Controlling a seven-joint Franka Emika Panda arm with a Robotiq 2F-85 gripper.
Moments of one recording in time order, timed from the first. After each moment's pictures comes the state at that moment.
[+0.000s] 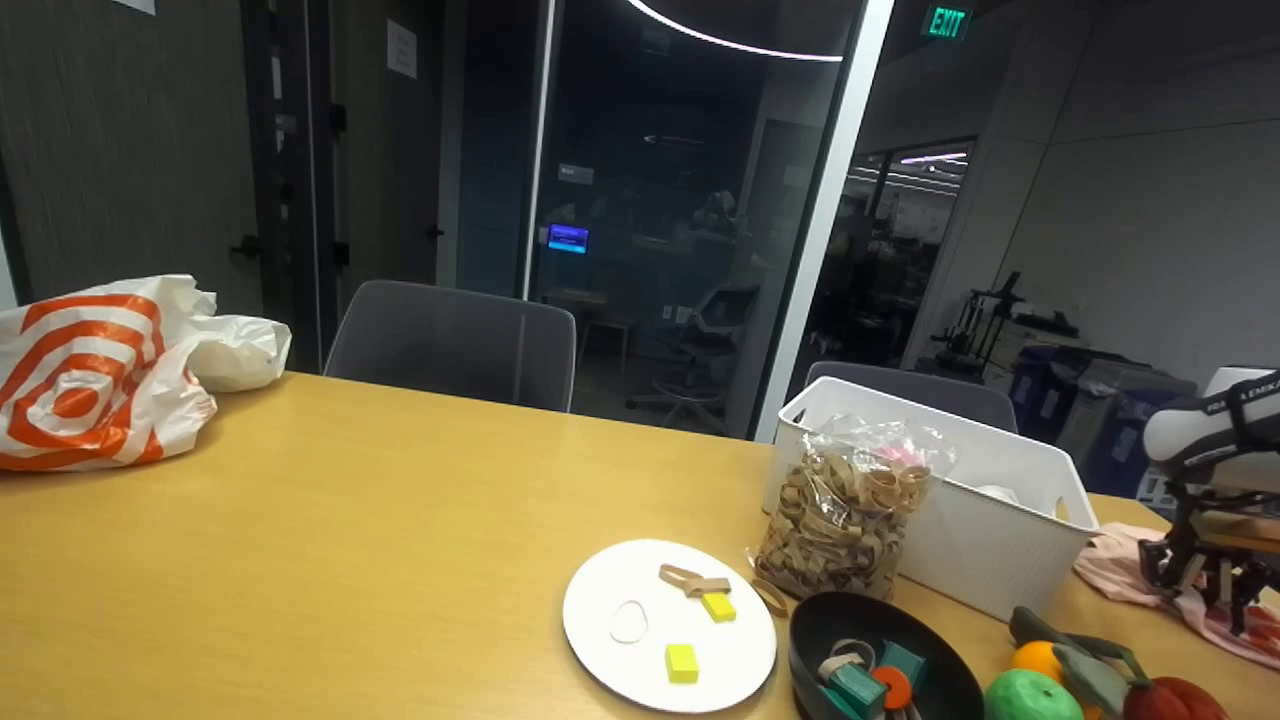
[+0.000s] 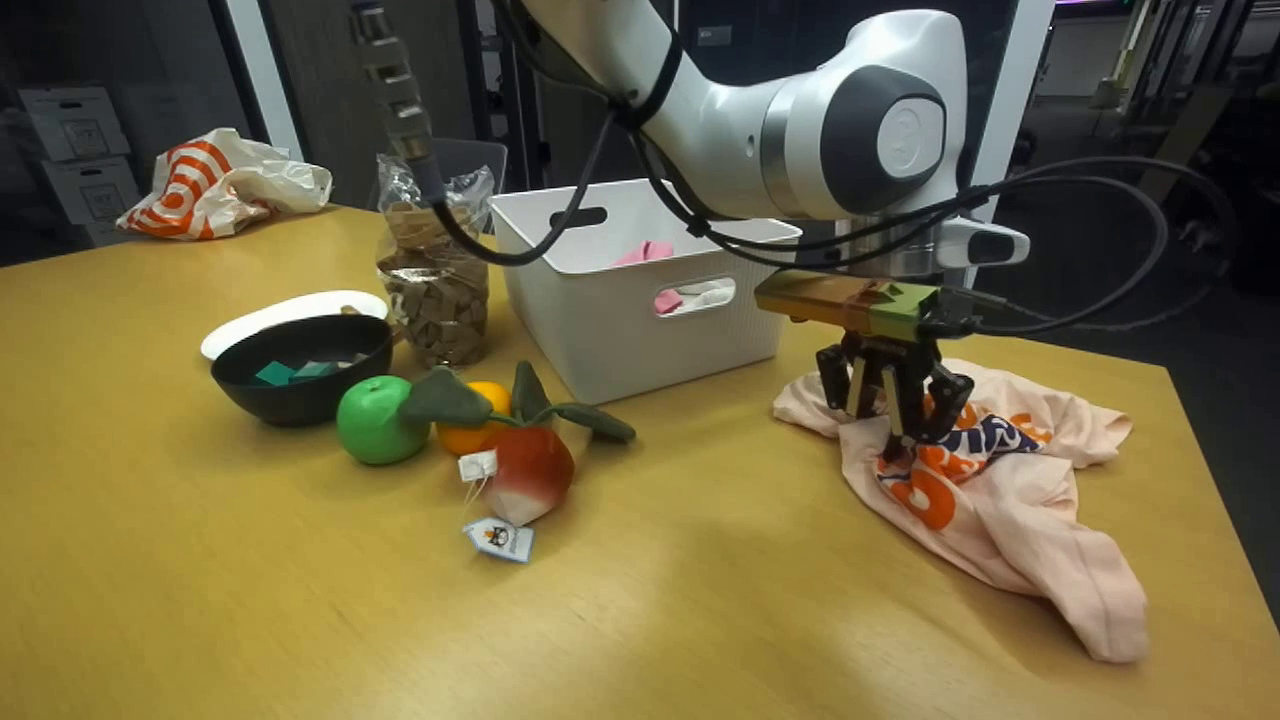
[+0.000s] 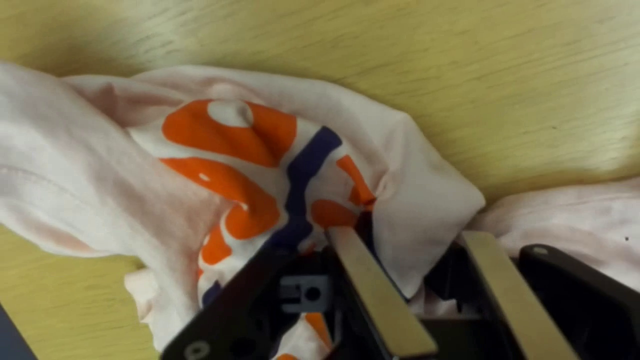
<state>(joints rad) -0.30 0.67 -0.24 -1.55 -0.06 2.23 0.03</state>
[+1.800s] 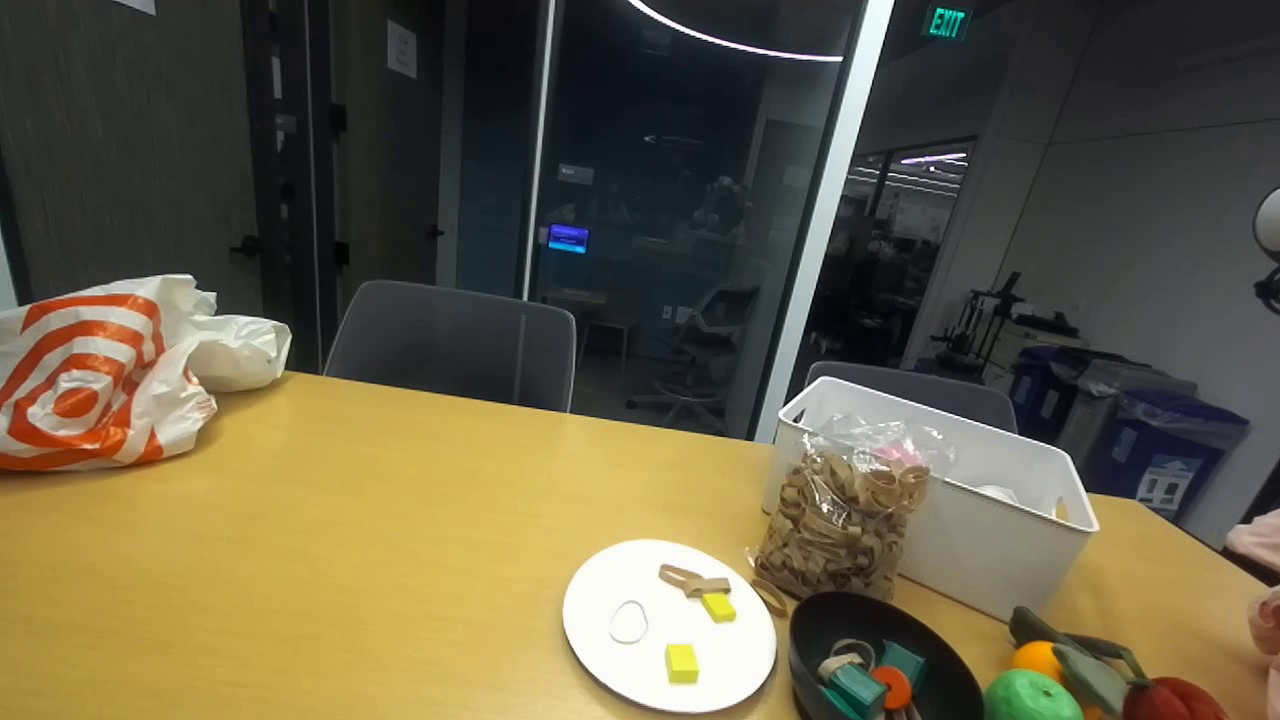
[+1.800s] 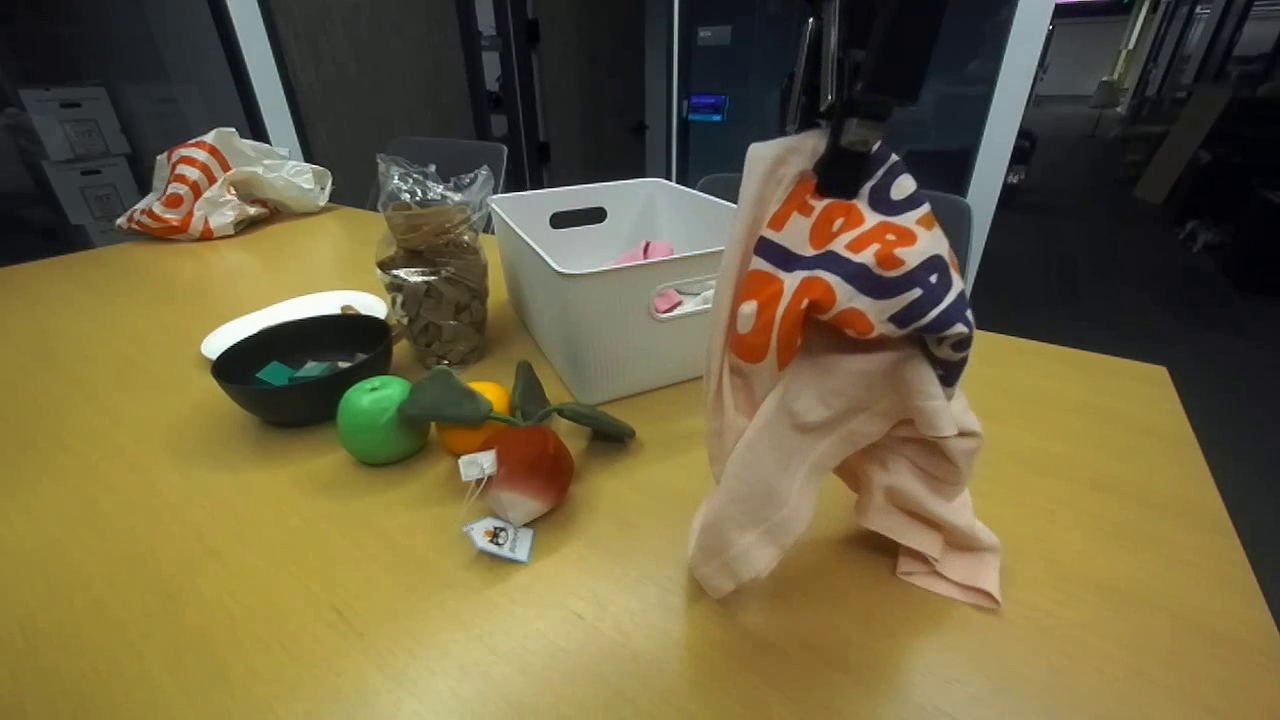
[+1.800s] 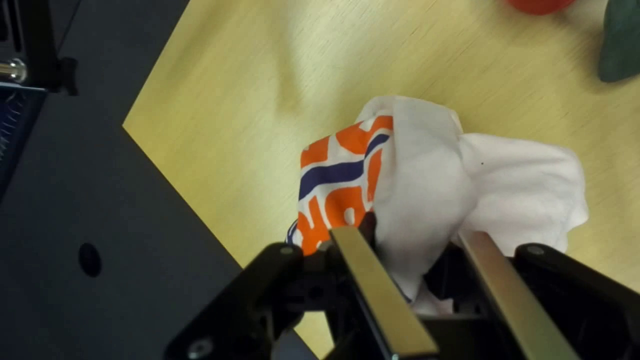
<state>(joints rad) -0.23 0.31 -0.26 -1.44 -0.24 1.38 0.50</state>
